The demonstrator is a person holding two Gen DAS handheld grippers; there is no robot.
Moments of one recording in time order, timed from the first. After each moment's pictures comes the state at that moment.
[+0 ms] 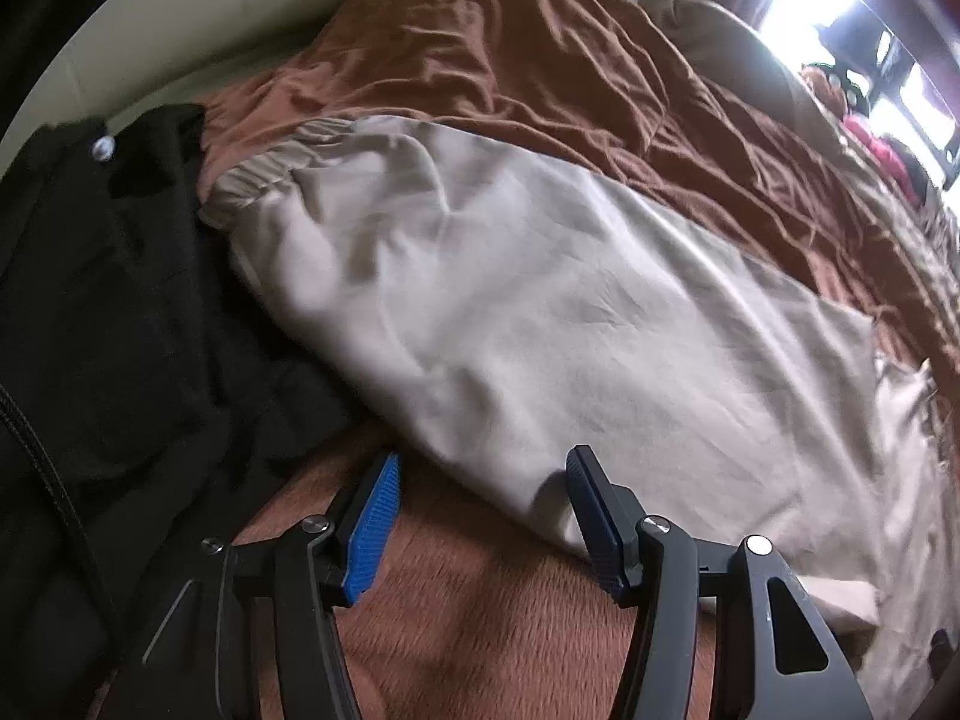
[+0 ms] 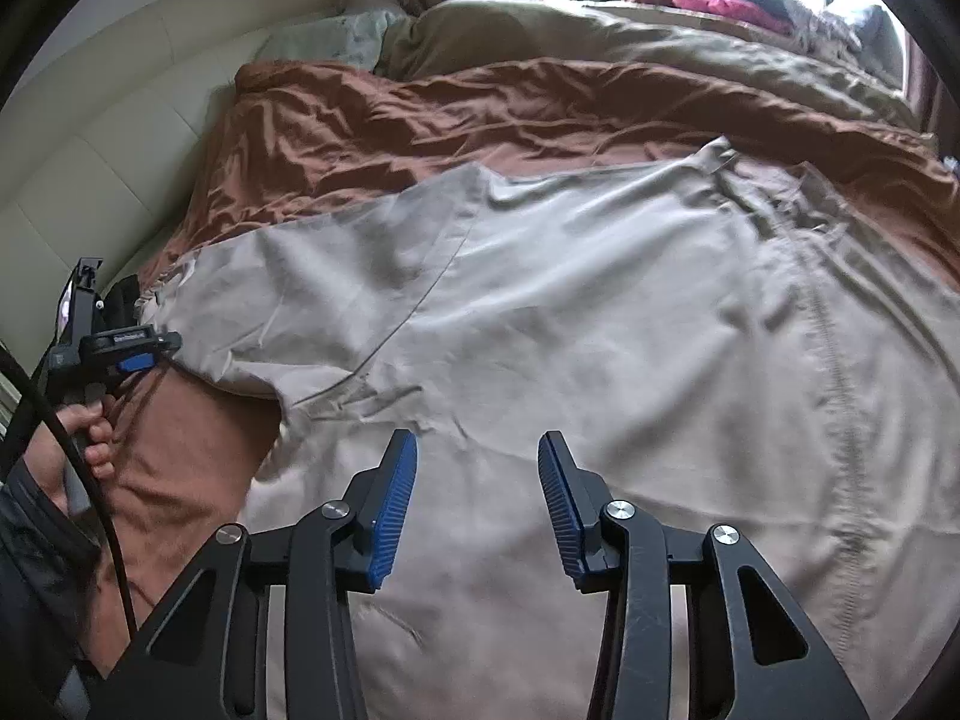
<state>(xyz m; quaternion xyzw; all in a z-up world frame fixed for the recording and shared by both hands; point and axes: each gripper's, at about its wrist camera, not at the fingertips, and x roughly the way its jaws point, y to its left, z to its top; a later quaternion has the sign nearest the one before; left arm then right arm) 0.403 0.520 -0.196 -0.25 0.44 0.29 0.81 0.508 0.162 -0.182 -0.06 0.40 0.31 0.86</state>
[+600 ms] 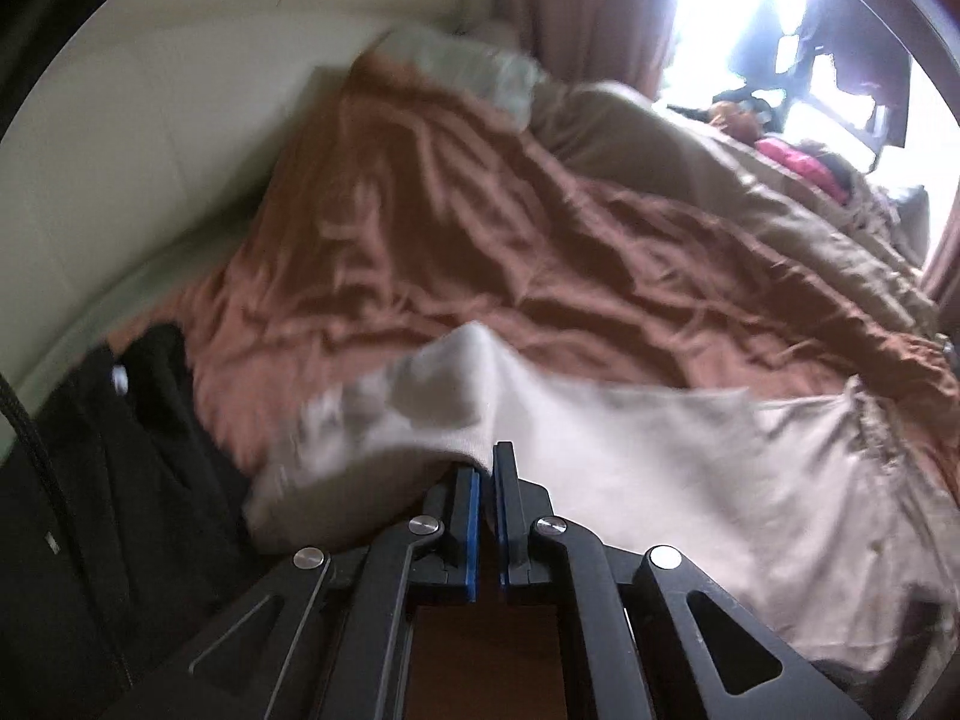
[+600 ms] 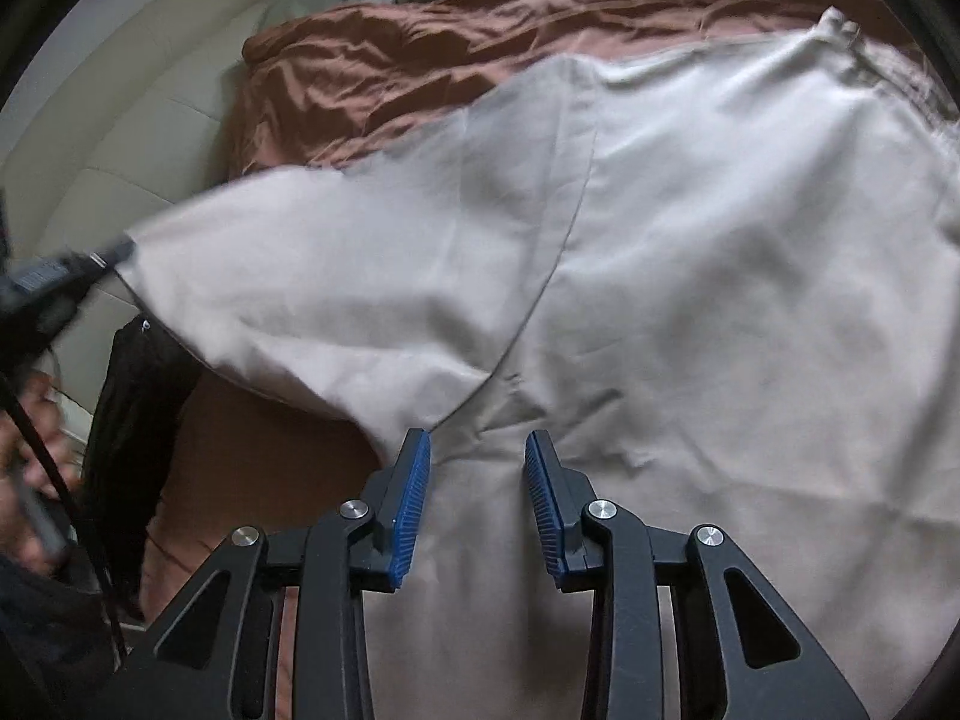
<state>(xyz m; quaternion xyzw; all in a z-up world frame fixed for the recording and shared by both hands) 0.426 0.469 -0.055 -0.17 0.34 0.25 0.89 0.562 0.242 -0.243 0.02 0.50 0.36 0.78</state>
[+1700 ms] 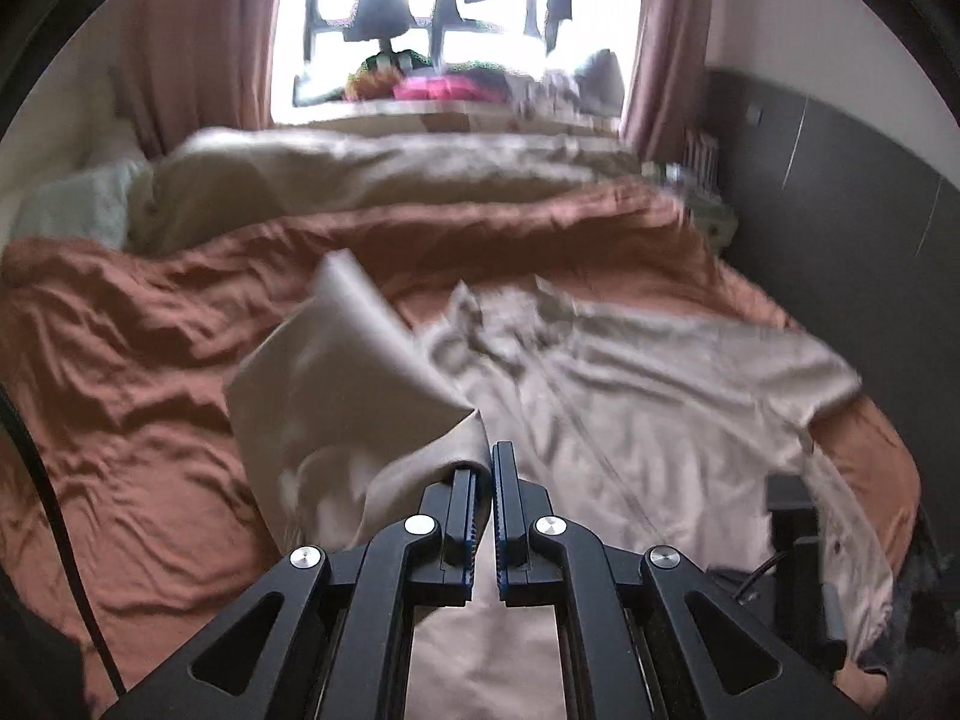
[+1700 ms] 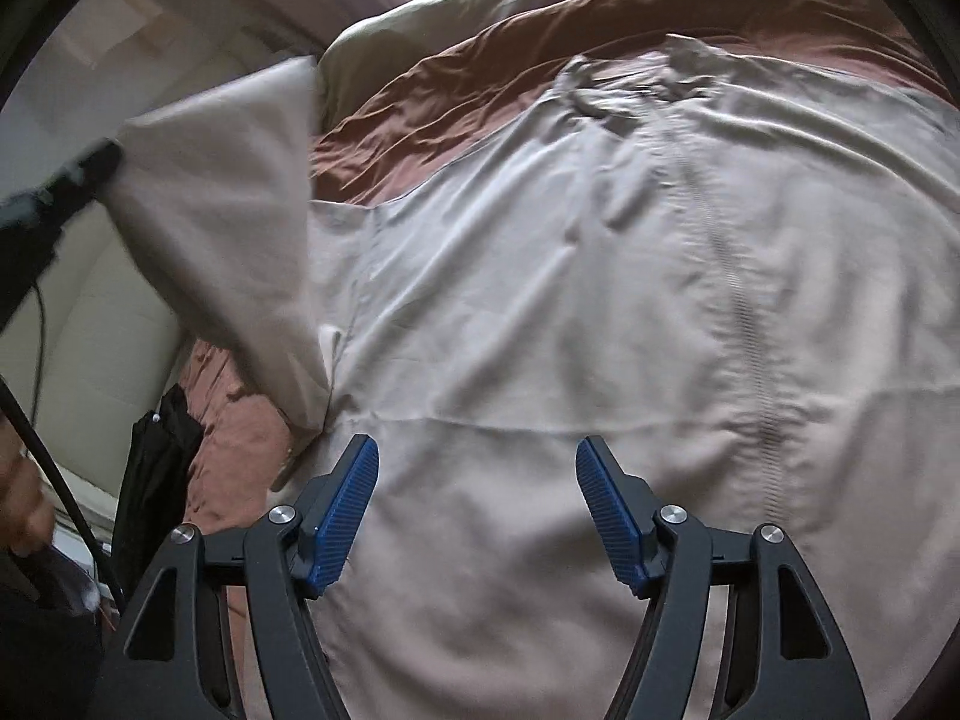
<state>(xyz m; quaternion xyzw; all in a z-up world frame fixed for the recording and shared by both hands) 0.513 0.152 0.008 -0.02 0.38 -0.08 0.92 0.527 0.005 -0.179 0.12 0.45 0.29 0.84</state>
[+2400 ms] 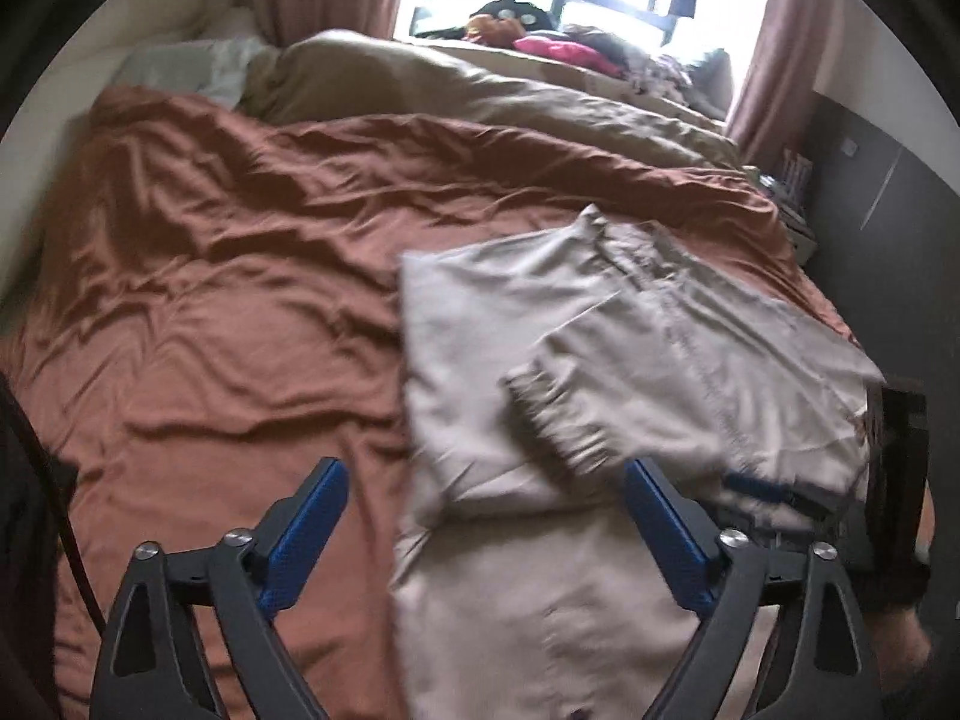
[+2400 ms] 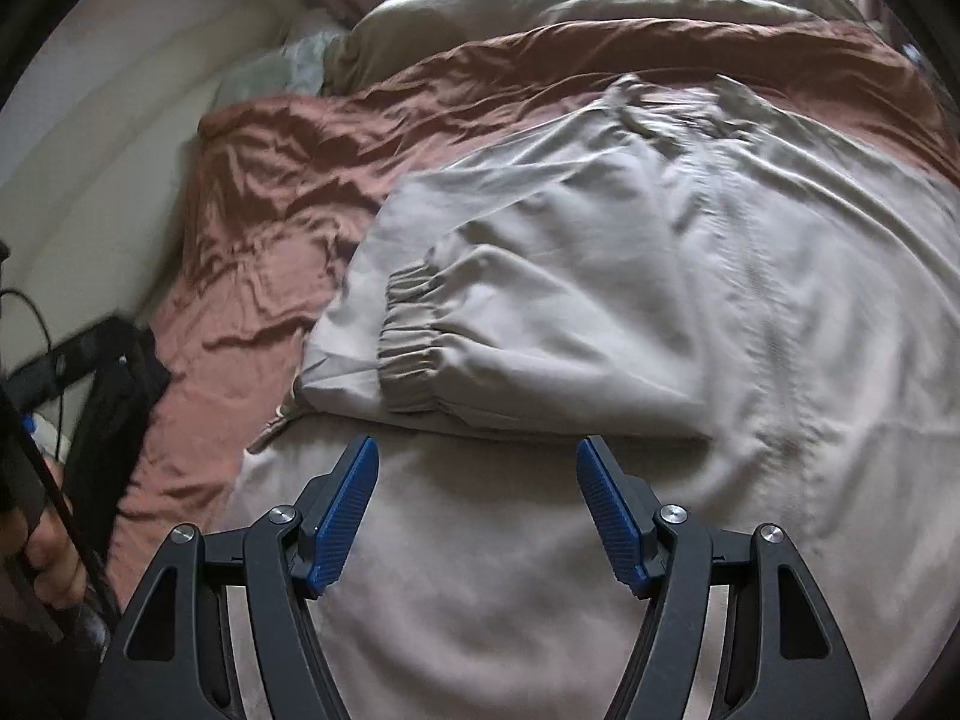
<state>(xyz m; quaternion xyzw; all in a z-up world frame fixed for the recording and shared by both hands) 0.427 0.251 -0.064 -0.11 0.41 0.02 0.90 0.511 0.081 -0.168 0.00 0.44 0.29 0.85</state>
